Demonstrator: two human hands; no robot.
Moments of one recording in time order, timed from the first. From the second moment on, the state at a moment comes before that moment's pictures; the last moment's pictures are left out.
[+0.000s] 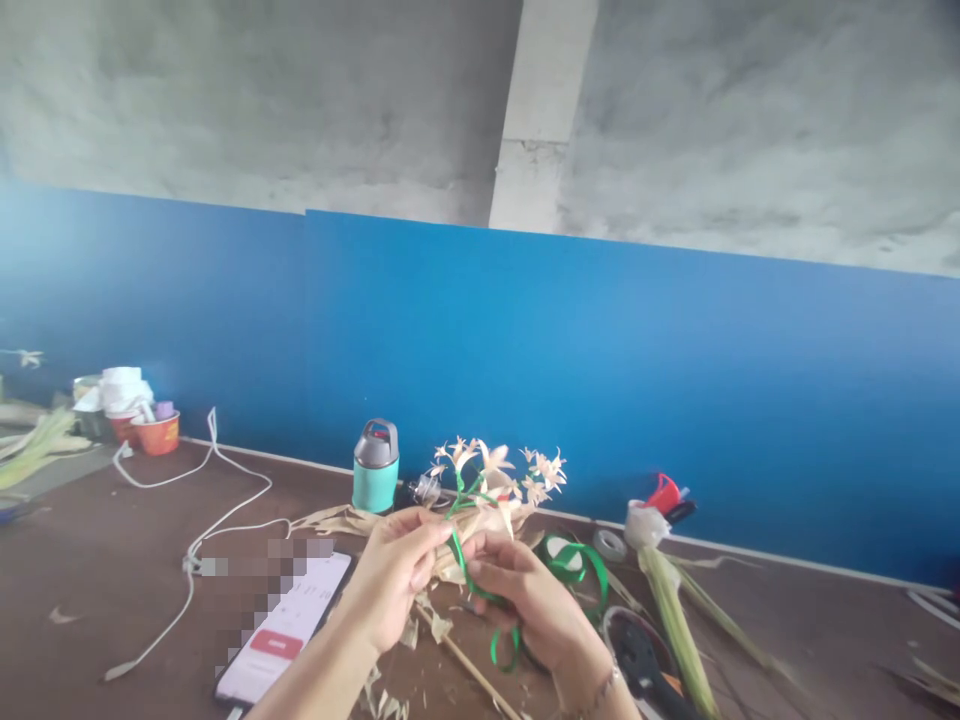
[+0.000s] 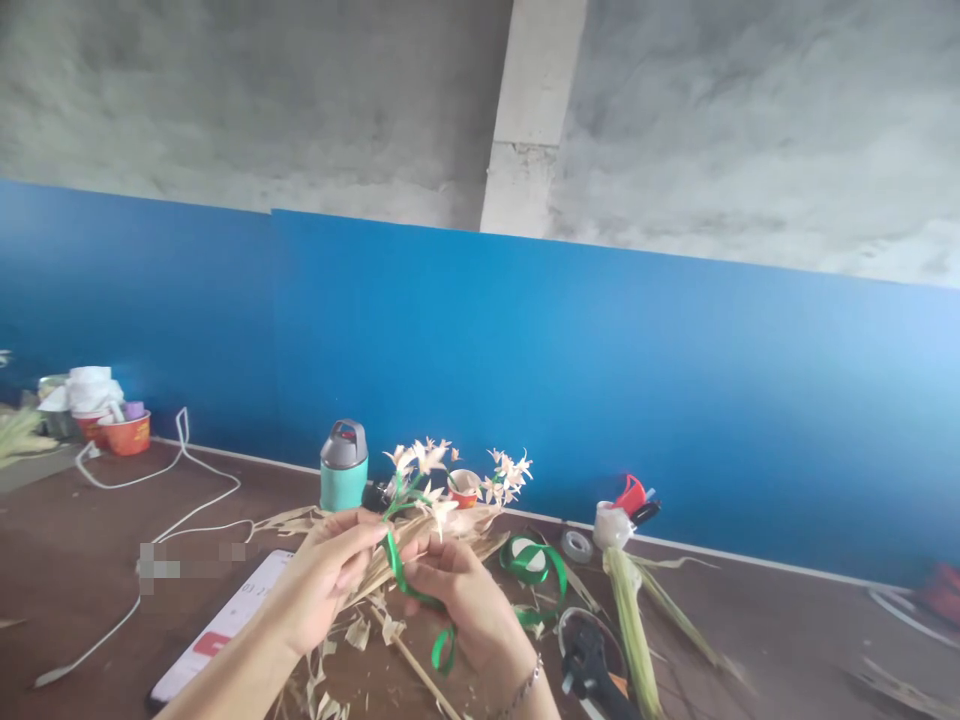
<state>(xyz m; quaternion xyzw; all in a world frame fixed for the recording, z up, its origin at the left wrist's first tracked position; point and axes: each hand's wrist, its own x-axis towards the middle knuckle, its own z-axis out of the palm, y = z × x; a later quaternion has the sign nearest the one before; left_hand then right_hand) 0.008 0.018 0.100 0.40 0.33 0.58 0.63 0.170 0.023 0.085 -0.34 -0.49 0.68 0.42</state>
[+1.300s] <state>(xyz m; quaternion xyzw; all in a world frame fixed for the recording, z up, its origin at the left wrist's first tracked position) 0.020 -0.006 0.105 0.62 0.47 0.55 0.31 0.138 0.005 0.096 -0.25 -0.38 0.64 0.61</state>
